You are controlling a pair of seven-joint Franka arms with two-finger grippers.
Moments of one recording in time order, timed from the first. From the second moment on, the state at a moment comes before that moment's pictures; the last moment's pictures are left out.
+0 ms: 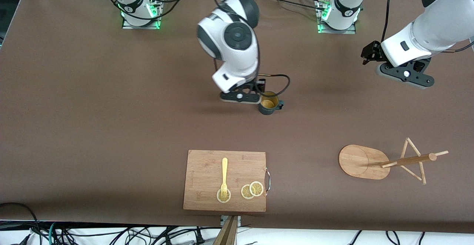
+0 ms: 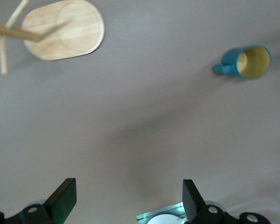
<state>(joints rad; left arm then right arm) -0.05 0.05 -0.13 -1.62 0.01 1.47 0.24 0.77 0.70 -0.08 -1.04 0.10 1.77 0.75</state>
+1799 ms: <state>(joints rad) -0.06 0.35 -0.24 -2.19 -0.99 2.32 1.94 0.40 0.12 -0.34 -1.52 0.07 1.55 0.11</state>
